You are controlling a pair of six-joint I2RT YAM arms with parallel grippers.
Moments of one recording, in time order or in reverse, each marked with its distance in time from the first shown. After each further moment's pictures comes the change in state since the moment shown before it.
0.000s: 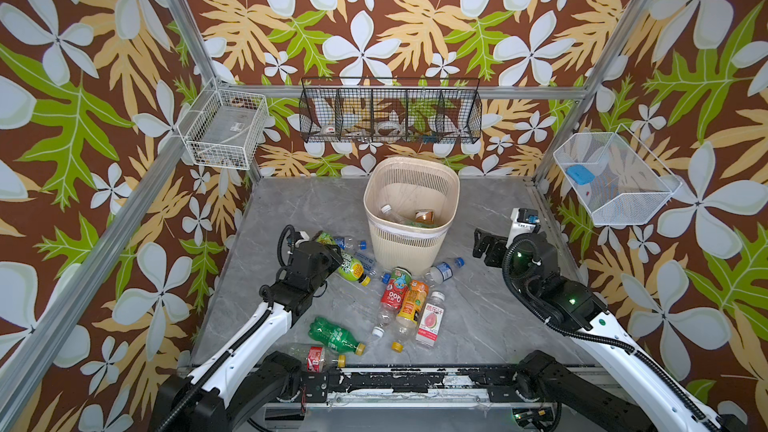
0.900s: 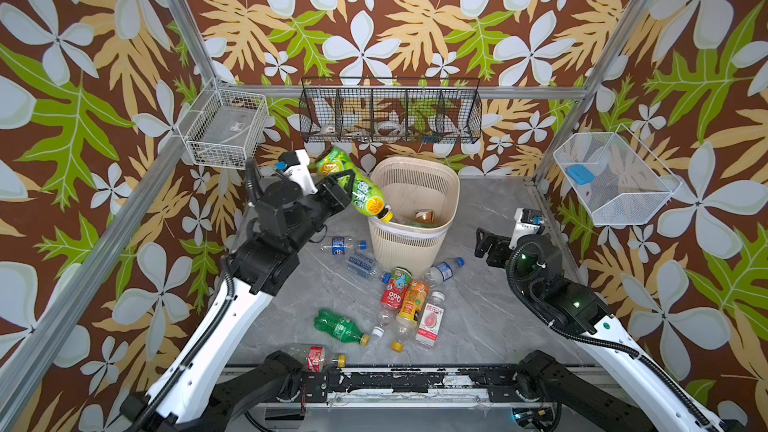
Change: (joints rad) left arm -0.149 0.192 0.795 -0.142 0.113 0.159; right arm 0.000 -0.023 0.004 -0.001 0.000 0.011
